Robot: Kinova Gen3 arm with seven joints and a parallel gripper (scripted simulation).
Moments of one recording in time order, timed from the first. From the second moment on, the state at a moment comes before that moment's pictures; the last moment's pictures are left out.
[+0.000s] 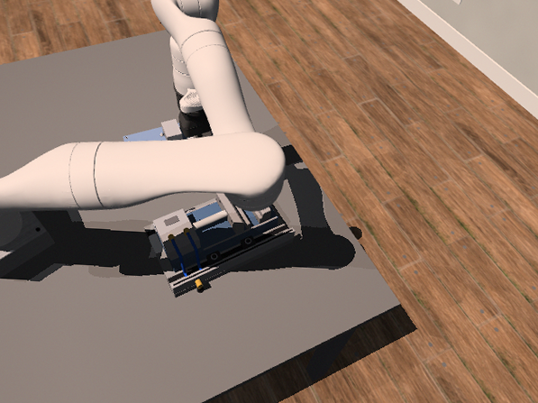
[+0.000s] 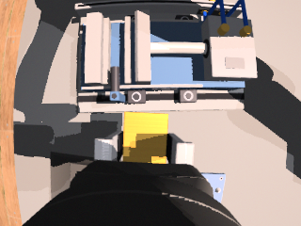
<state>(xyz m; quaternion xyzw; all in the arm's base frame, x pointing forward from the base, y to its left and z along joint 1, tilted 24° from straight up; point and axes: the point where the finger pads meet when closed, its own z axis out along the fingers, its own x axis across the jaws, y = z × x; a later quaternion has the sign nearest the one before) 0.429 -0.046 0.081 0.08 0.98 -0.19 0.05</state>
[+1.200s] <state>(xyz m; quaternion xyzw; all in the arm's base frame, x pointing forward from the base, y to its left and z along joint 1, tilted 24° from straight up) 0.354 0.077 0.024 0.10 0.97 -0.19 0.06</state>
